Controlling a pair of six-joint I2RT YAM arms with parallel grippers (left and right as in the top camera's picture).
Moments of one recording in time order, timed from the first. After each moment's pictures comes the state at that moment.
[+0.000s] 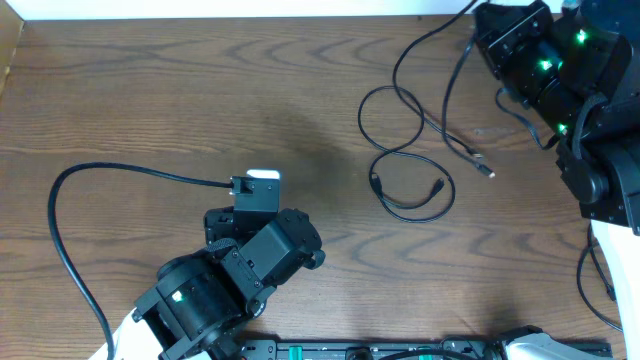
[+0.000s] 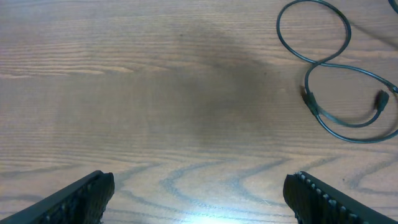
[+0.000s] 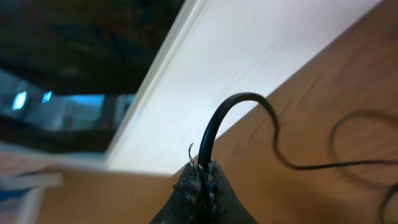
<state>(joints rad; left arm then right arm) -0.92 0.97 1.17 -1.23 -0.57 -0.70 0.29 1.37 1.81 -0.75 0.02 1.07</state>
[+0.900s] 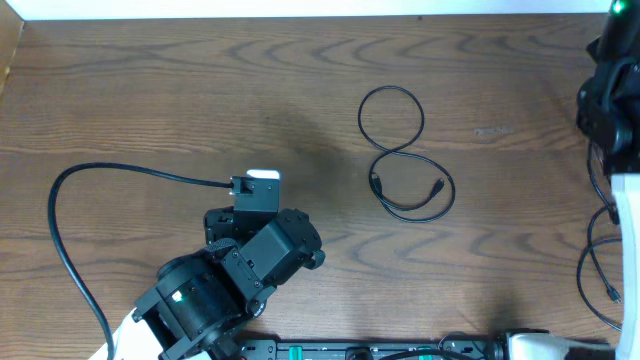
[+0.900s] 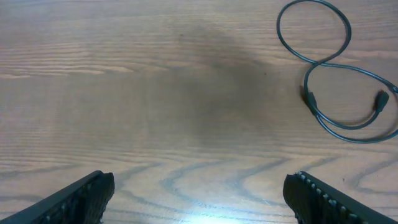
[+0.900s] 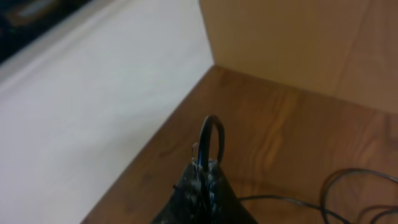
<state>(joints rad) -0.92 0.97 1.17 -1.23 -0.57 -0.70 0.02 1.46 1.81 -0.92 0.75 0.72</state>
